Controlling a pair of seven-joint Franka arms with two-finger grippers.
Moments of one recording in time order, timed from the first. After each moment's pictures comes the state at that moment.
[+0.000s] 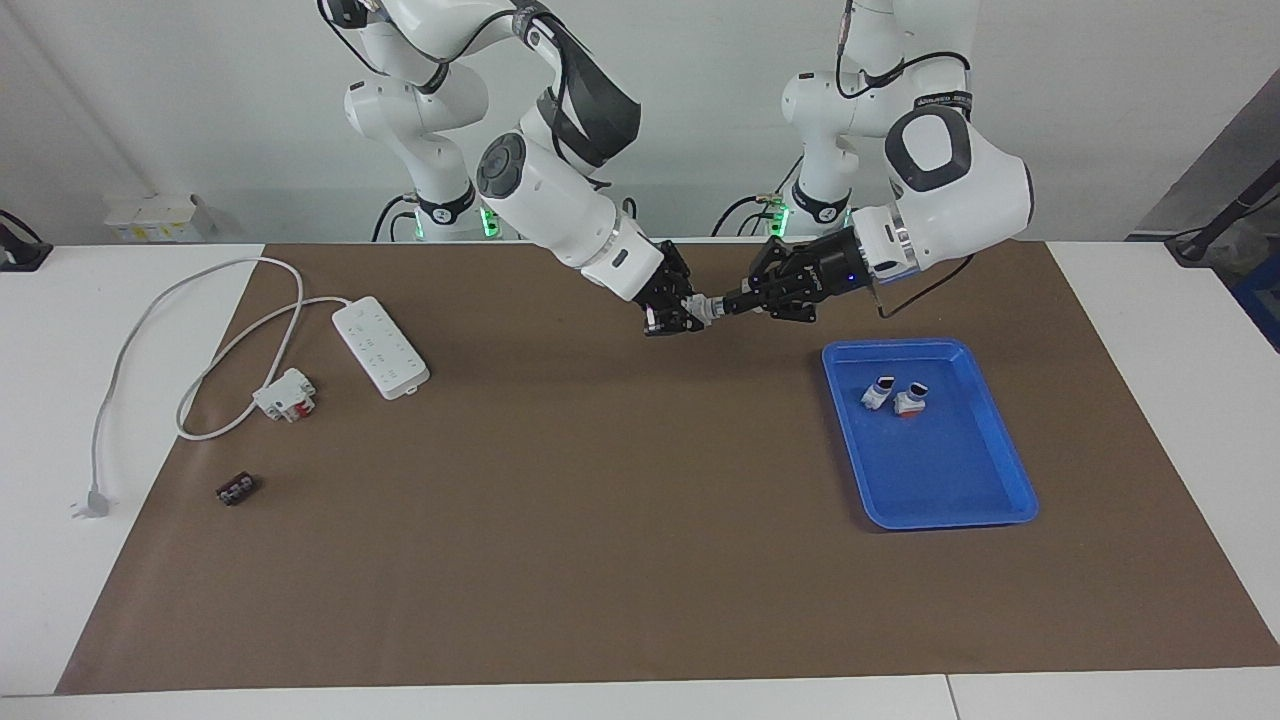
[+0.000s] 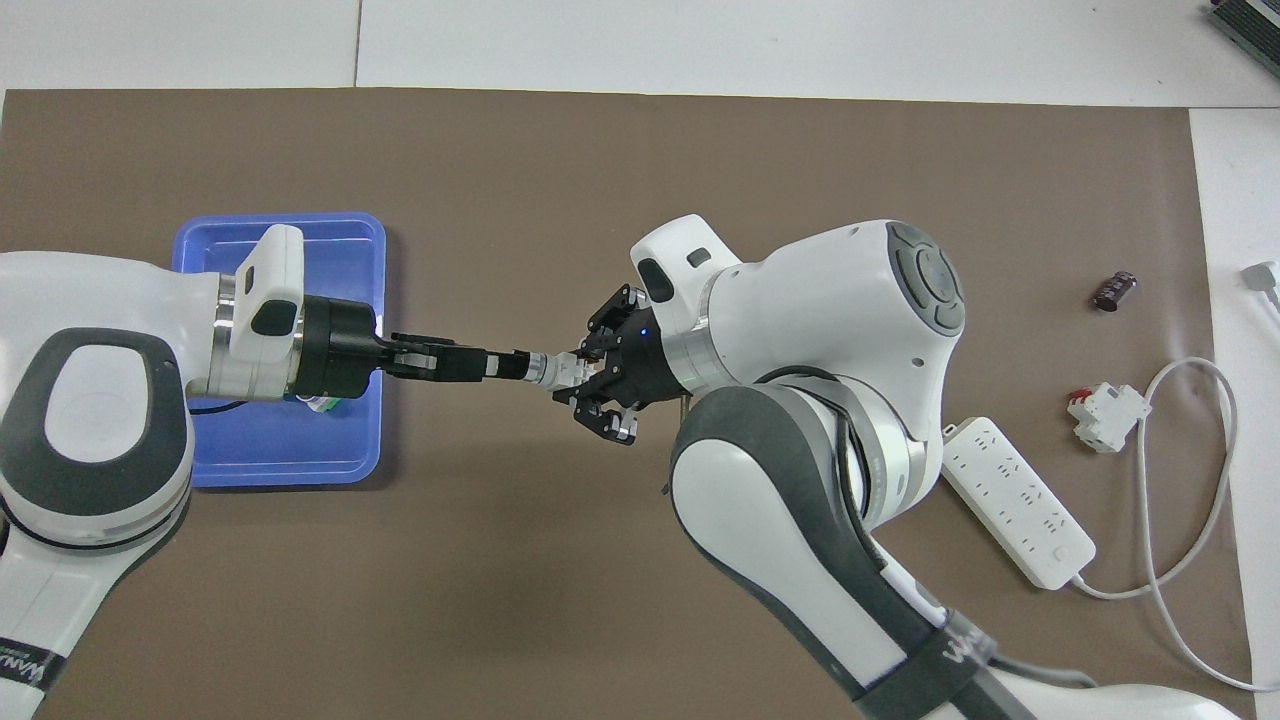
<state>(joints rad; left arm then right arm) -0.24 -0.03 0.00 -2.04 -1.10 1.93 0.50 0.25 0.23 0.31 -1.74 0.67 2.19 -1.15</state>
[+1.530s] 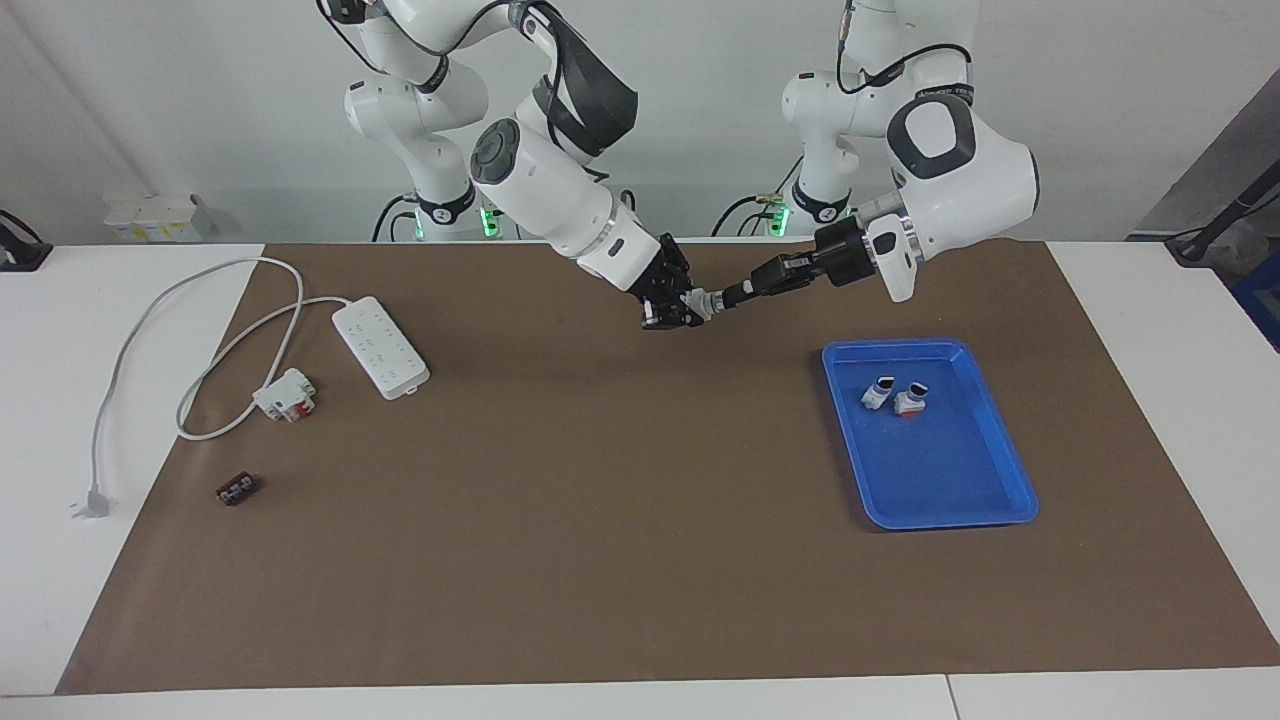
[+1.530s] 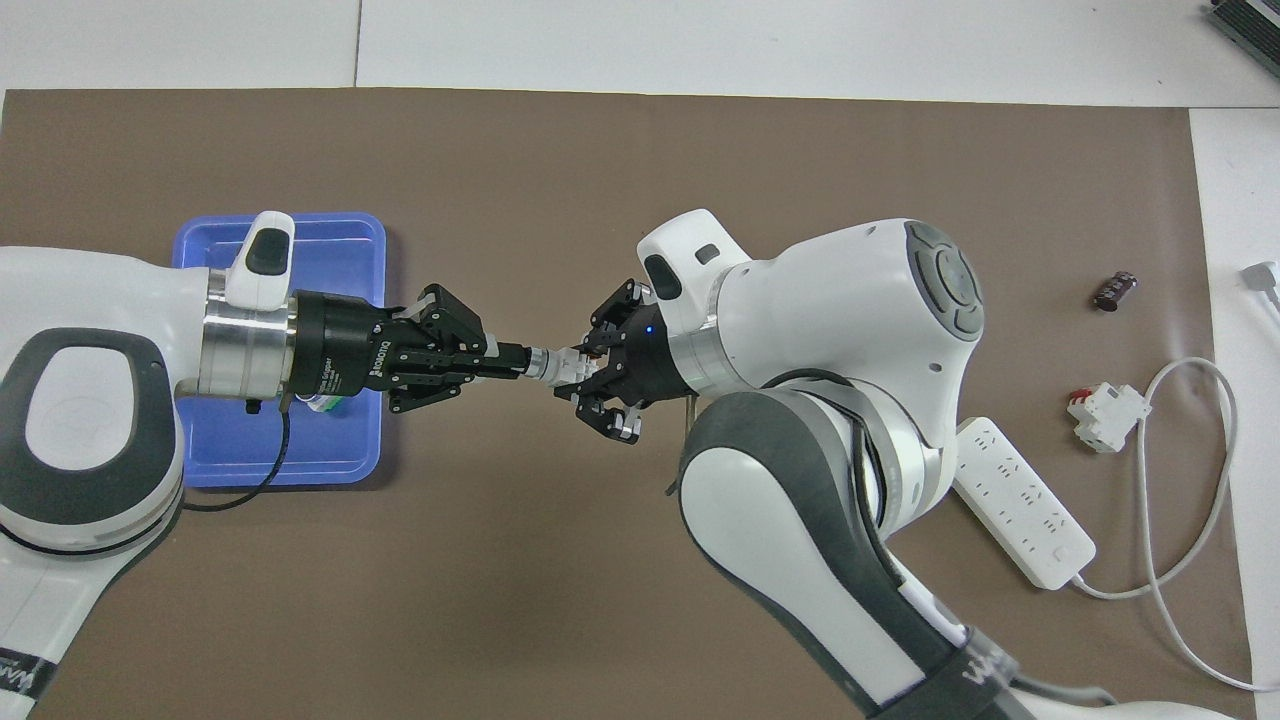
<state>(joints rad) -0.24 -0.04 -0.01 -2.02 -1.10 1.93 -0.29 0.25 0.21 0.31 -1.74 0.67 2.19 -1.15</state>
